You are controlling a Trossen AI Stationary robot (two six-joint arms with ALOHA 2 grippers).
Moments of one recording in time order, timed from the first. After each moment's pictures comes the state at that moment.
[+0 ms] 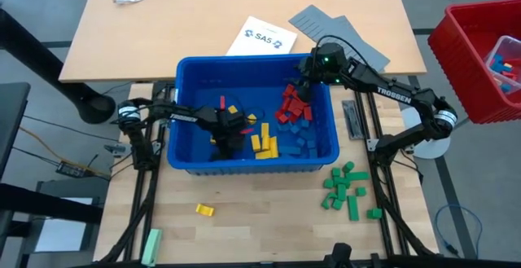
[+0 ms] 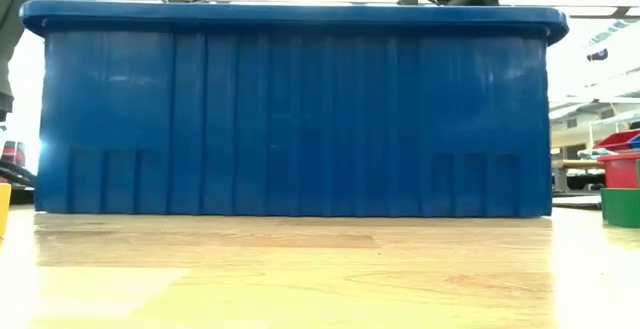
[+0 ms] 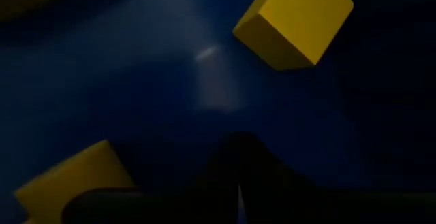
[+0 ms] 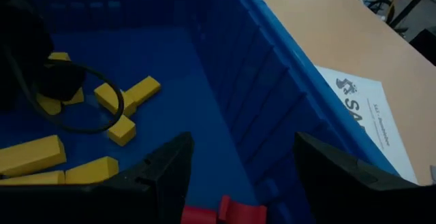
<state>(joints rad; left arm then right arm) 0.30 1.80 1.00 -0.60 0.35 0.60 -0.65 1.37 1.15 -0.29 -0.13 -0.36</state>
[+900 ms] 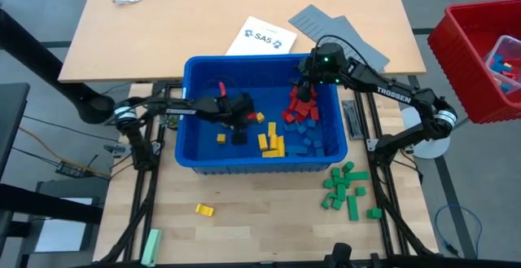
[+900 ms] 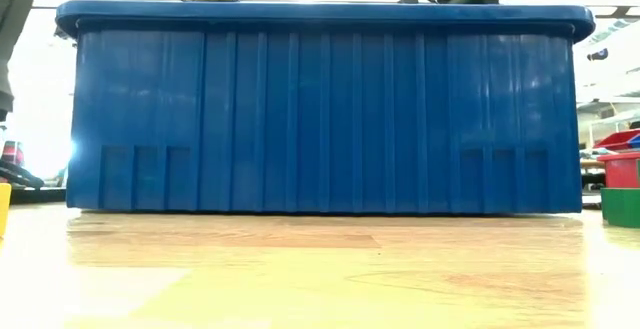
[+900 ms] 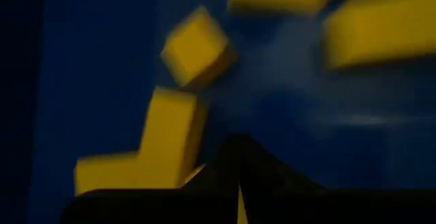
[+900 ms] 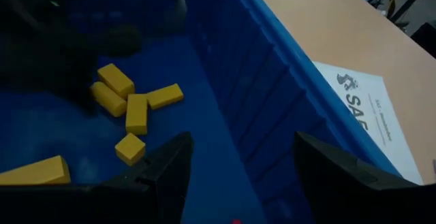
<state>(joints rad) 0.33 1.76 1.14 -0.41 -0.12 0.36 -0.65 1.37 1.15 -0.29 -0.13 -0.34</state>
